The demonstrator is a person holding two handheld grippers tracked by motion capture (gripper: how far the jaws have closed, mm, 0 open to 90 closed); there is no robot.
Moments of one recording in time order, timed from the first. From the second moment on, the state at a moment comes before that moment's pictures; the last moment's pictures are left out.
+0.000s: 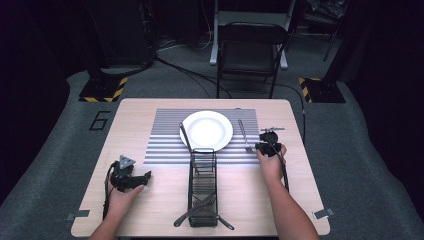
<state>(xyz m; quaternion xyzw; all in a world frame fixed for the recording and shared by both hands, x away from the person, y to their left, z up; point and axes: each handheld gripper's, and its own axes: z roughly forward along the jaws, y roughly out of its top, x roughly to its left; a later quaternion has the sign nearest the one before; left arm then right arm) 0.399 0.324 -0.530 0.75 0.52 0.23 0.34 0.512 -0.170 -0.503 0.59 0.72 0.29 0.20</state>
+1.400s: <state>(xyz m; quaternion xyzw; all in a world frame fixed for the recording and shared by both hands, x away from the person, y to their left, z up) 0.393 0.312 -0.507 0.74 0.52 0.20 0.37 0.441 -0.167 -0.482 0.54 0.74 0.35 0.19</state>
